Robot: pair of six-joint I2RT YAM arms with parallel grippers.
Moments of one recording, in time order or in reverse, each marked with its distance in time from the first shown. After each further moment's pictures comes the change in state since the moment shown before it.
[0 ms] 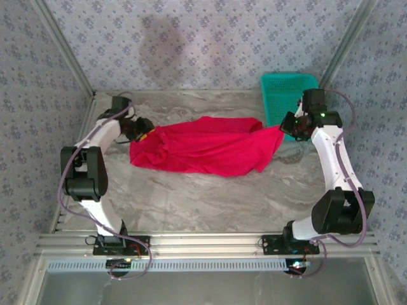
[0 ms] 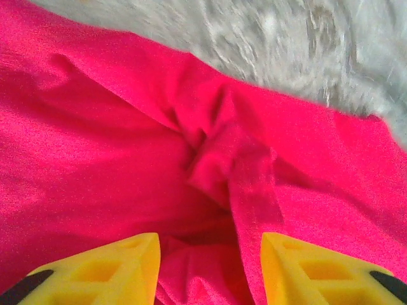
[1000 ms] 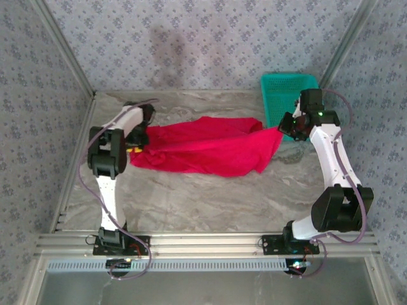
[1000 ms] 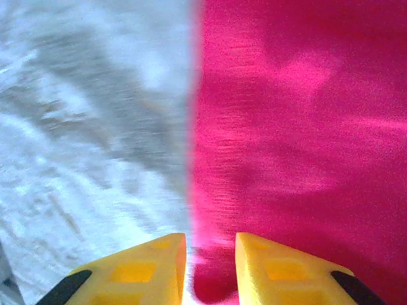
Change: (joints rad) left arm -0.070 0.359 0.355 -0.623 -0.716 0.192; right arm 0.003 0.020 0.000 -0.001 0.001 -0.008
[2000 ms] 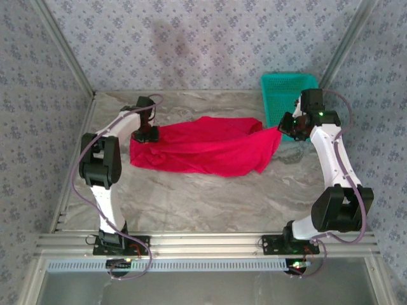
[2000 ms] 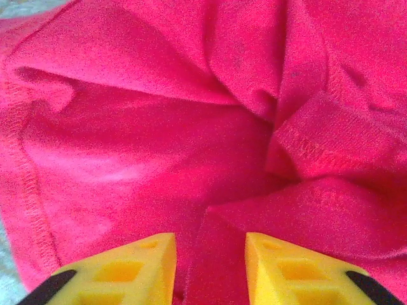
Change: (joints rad) left arm -0.049 -0.154 -0.182 0.408 0.372 0.158; right arm -0.002 0.000 0.000 0.002 -0.043 0.001
